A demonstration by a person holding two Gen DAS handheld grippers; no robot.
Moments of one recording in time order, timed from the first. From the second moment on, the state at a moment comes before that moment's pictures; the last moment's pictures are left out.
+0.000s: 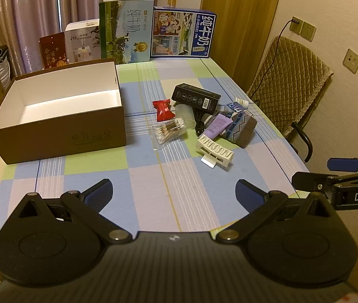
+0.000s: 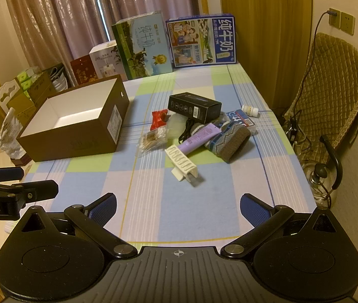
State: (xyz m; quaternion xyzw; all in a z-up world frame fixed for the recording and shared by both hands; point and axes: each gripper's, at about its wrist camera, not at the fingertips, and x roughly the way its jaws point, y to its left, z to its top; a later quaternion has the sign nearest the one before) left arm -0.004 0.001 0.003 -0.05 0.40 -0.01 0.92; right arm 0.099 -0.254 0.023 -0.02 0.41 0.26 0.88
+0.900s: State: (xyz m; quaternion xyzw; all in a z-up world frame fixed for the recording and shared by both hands) left arm 0.011 0.001 -0.006 -0.06 0.41 0.00 0.91; right arm 0.111 -0.251 0.019 -0.02 0.41 0.26 0.87
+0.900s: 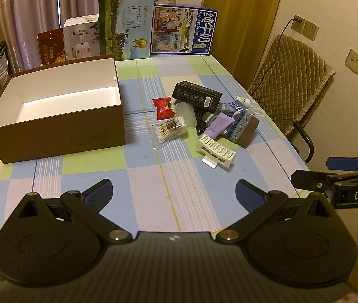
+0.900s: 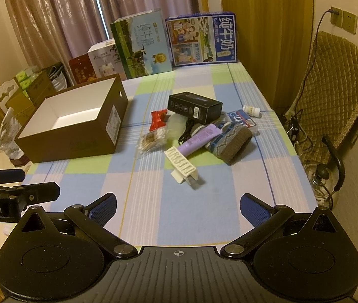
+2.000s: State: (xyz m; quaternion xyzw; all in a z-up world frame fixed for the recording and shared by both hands) left arm 0.051 0.002 -0.019 -0.06 0.43 0.01 0.90; right arm 0.157 -0.244 0.006 -0.03 0.42 0.26 0.87
